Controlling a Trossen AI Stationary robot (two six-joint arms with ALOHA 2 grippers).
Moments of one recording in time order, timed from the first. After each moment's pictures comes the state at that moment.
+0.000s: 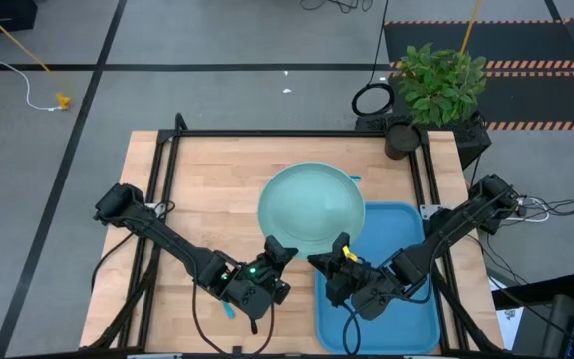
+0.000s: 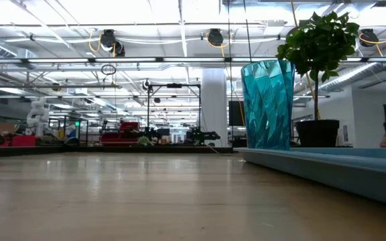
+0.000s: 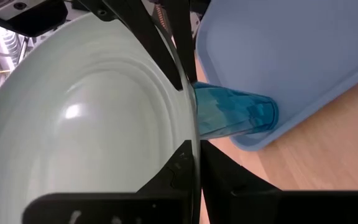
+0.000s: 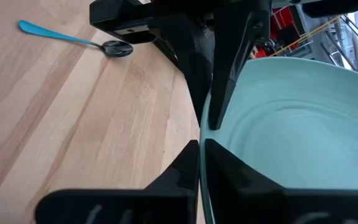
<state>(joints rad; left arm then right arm) -0.57 1.81 1.47 -0.34 -1.00 0.75 0.64 1.57 1.19 -0.27 0.92 -0.38</state>
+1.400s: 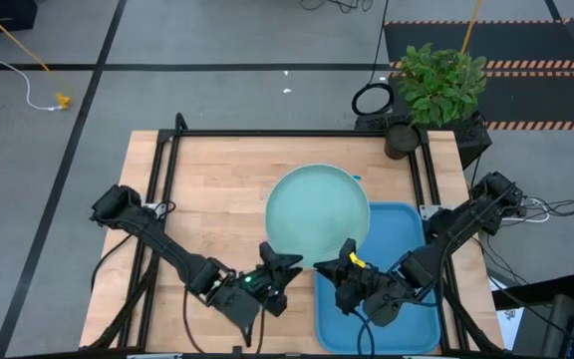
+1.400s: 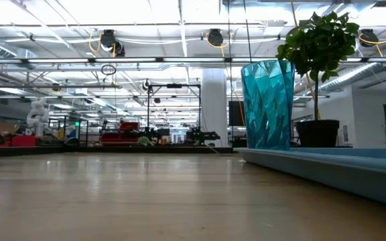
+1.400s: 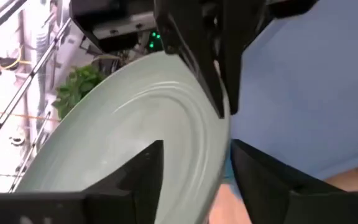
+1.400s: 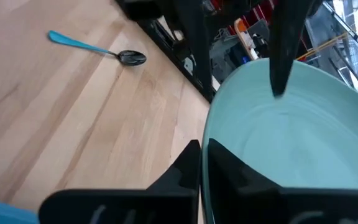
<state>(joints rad) -0.62 1.80 1.47 -0.12 -1.00 0.70 0.71 1.53 1.19 -0.29 0.92 -0.40</state>
